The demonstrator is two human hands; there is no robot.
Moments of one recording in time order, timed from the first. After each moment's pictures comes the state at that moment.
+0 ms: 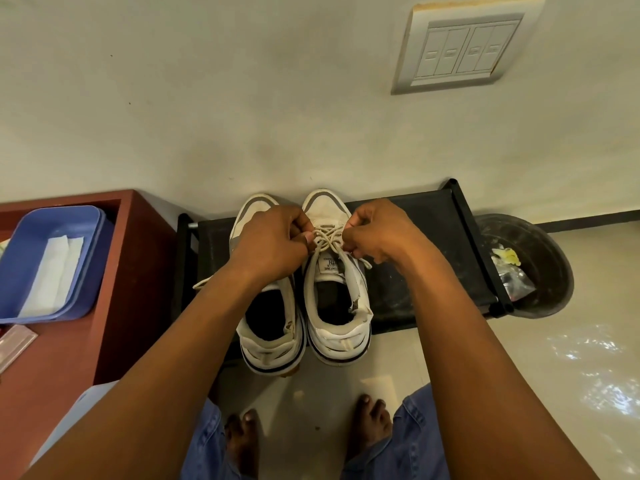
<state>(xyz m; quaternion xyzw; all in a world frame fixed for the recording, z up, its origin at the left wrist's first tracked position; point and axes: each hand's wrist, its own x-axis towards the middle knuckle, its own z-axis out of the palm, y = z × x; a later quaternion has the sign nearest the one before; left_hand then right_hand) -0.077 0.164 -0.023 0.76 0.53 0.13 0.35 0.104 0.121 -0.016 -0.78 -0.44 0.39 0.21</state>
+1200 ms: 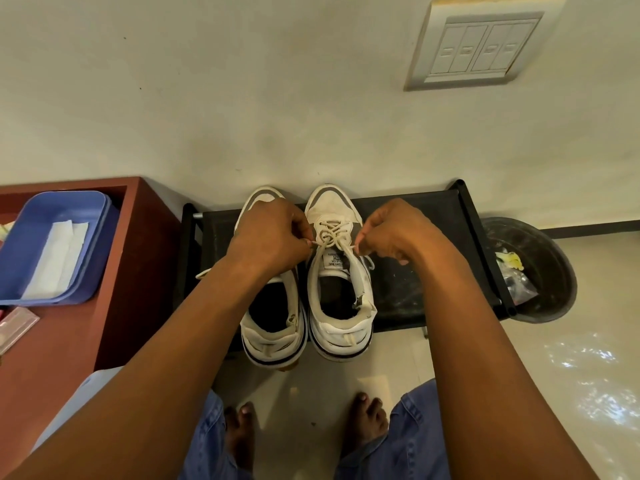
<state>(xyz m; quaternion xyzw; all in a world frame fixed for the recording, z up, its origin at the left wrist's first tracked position) -0.081 0.159 -0.013 0.79 0.55 0.10 0.26 0.112 0.122 -0.011 -0.81 -0.44 0.38 0.08</state>
